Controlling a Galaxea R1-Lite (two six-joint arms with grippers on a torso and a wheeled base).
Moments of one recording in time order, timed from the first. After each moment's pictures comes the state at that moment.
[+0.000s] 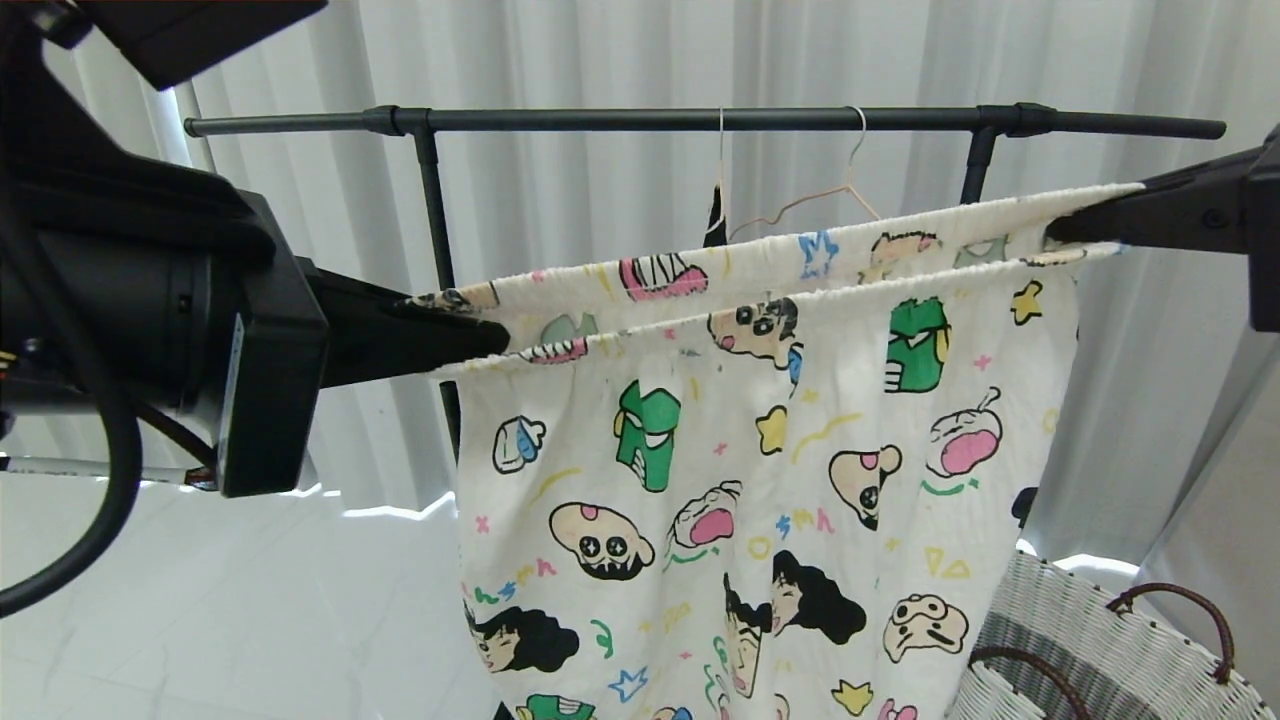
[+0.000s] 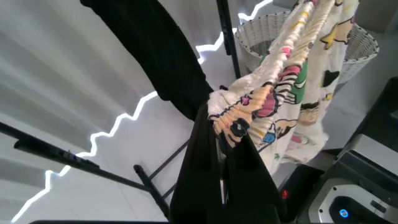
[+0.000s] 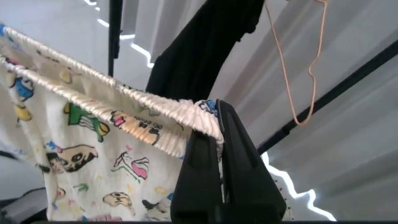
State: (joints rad) left arm -0.69 1.33 -1.44 0.57 -0.12 0.25; right arm 0.89 1.35 -1.64 0.61 -0.29 -0.12
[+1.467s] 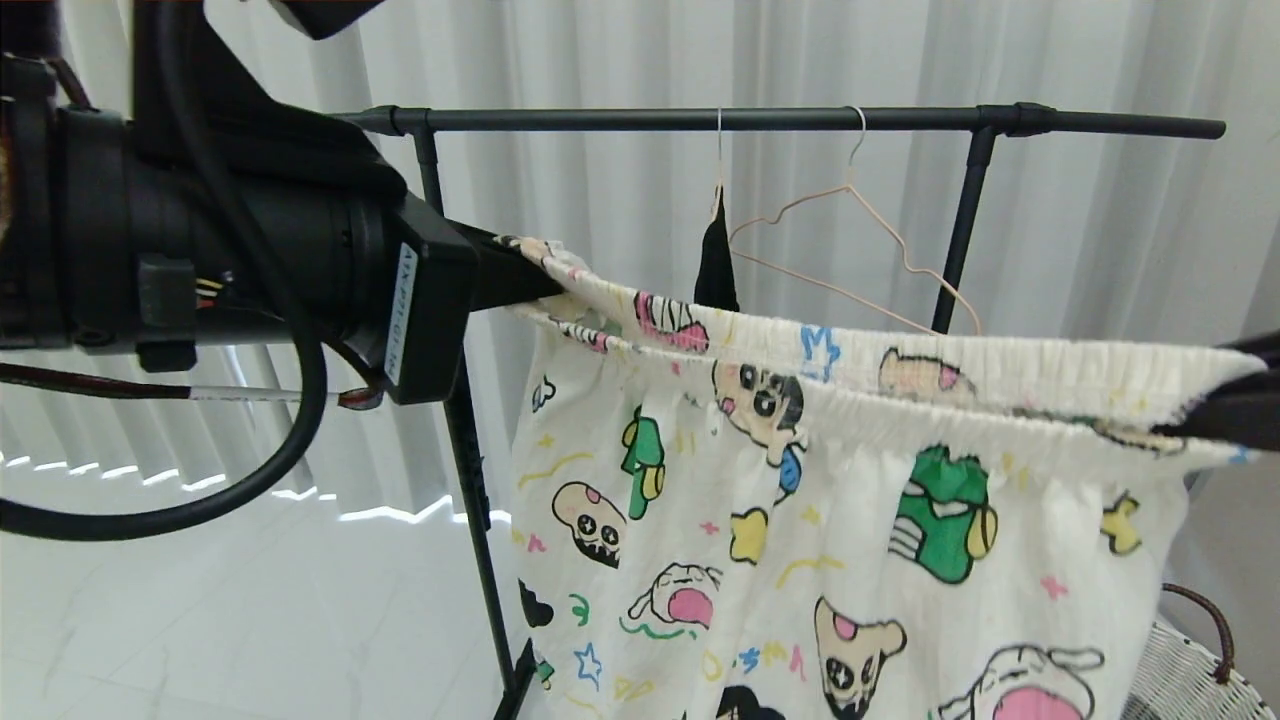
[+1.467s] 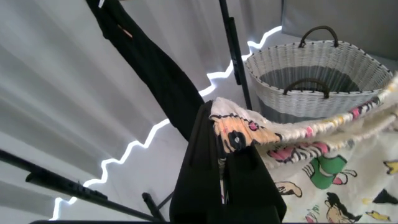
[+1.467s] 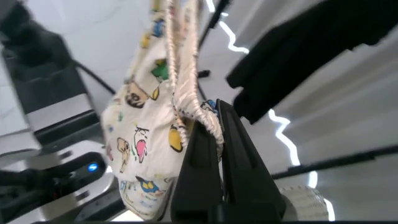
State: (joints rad) left arm -0.72 1.41 -1.44 0.38 -0.05 0.26; right arm 1.15 1.28 -1.60 0.79 -0.20 -0.09
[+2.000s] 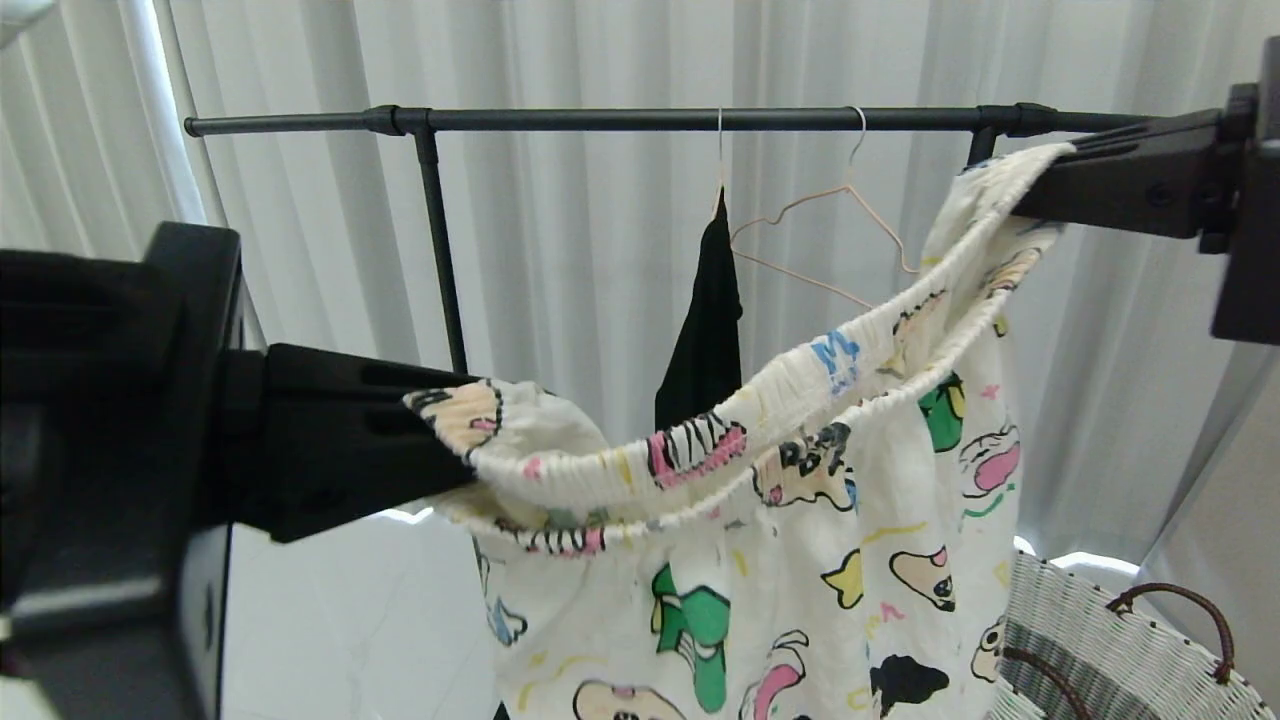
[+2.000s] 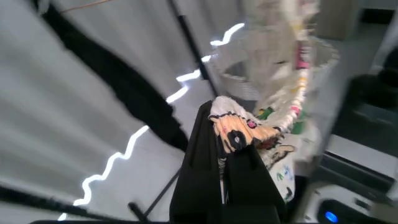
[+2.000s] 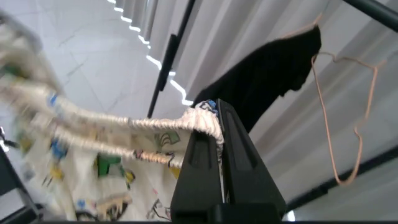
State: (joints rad) left arm -0.98 1.23 -1.27 0.38 -0.04 0.26; right arm 0.99 1.35 -1.50 0.31 -0.13 -0.19
